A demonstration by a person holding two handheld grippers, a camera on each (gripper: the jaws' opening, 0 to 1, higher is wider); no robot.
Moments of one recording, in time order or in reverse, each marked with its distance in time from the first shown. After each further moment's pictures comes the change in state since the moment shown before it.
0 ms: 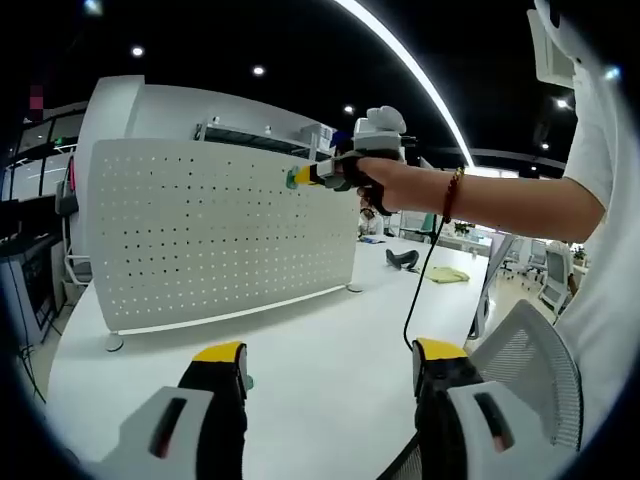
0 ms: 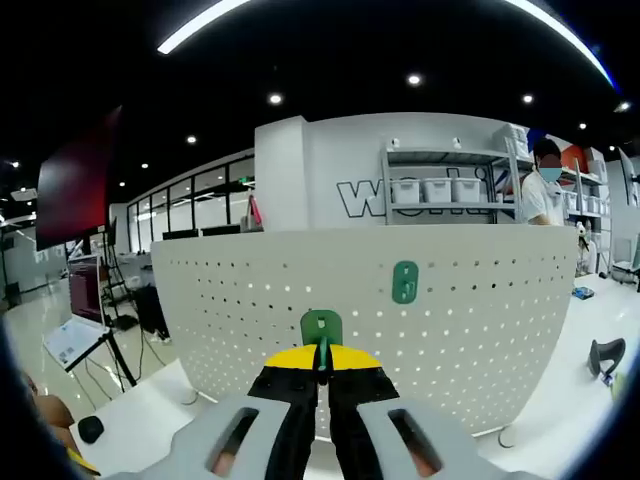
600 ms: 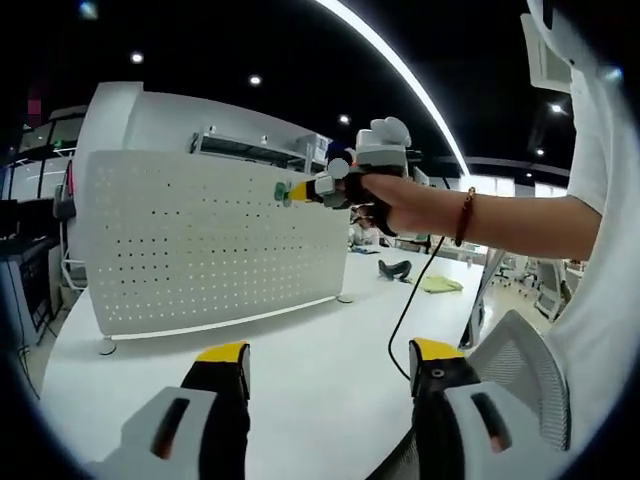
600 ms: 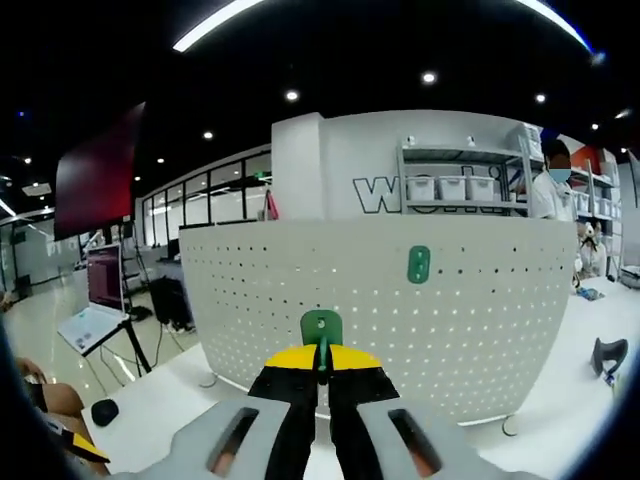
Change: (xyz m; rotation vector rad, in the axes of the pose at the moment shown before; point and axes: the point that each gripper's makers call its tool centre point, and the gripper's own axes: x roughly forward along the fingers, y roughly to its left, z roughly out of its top) left arm -0.004 -0.022 0.009 -0.009 -0.048 -0.009; right arm -0.036 0.021 -0.015 -0.014 0.019 0.071
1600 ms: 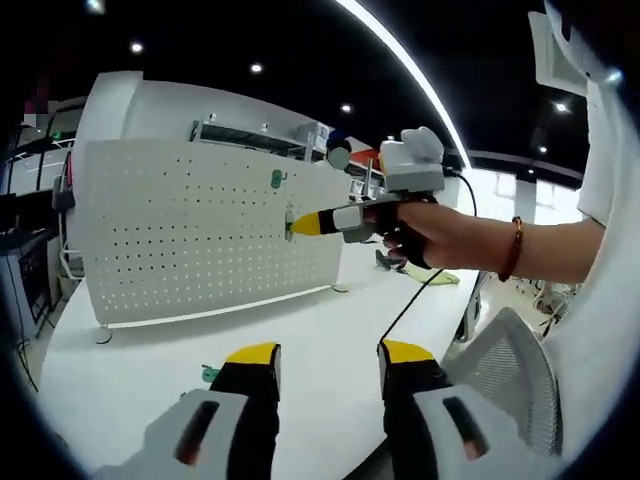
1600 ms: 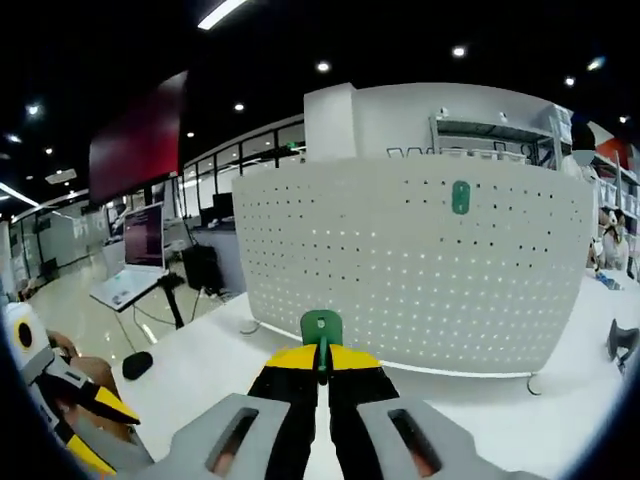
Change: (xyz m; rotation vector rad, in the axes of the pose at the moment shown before) left arm -0.002 -0.013 -0.005 -0.023 0.049 -0.018; right arm -0.048 0.046 -0.063 -0.017 0.124 0.140
